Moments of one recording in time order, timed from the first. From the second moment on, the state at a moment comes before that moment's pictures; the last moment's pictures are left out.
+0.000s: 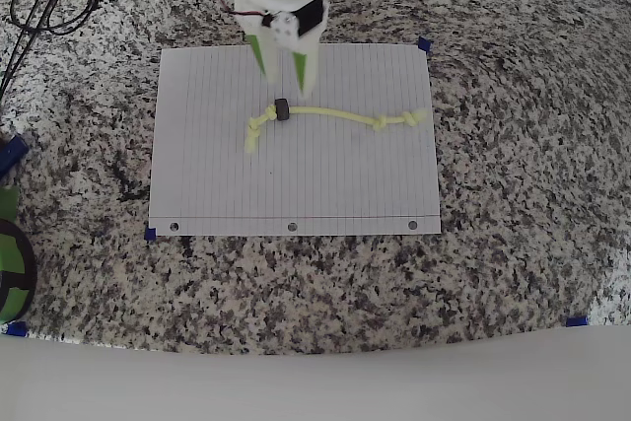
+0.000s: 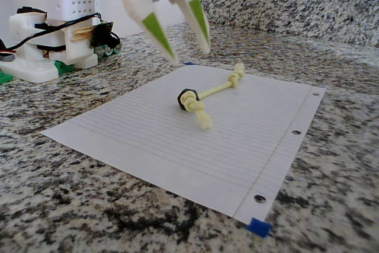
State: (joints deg) arm 1.2 127.7 142.0 48.4 -36.1
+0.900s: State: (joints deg) arm -3.0 114.4 137.9 50.1 -40.7
